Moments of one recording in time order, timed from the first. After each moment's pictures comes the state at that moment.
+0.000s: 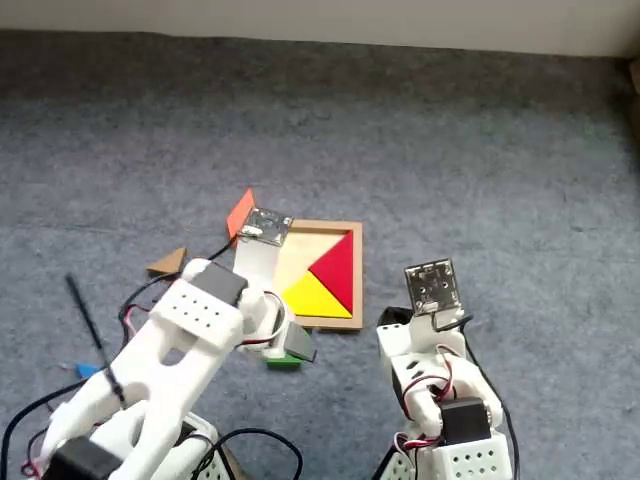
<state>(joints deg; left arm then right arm) 21.7 -28.1 53.0 70.7 19.3 -15.4 -104.6 95.7 58.9 6.4</state>
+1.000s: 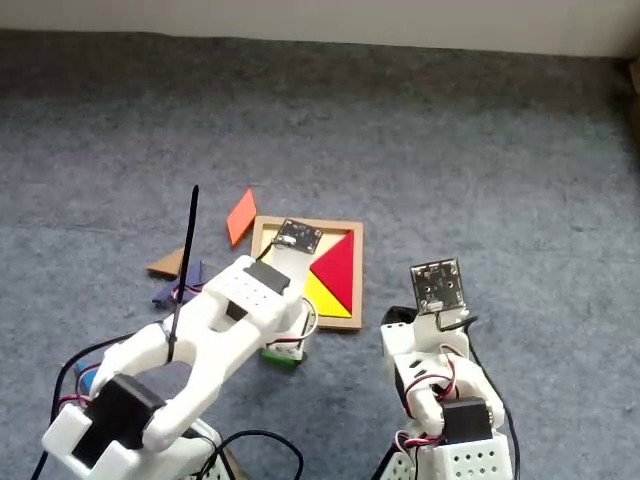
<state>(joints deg) 24.8 -8.7 48.7 60.4 22.4 -13.7 -104.6 95.7 58.9 6.4</state>
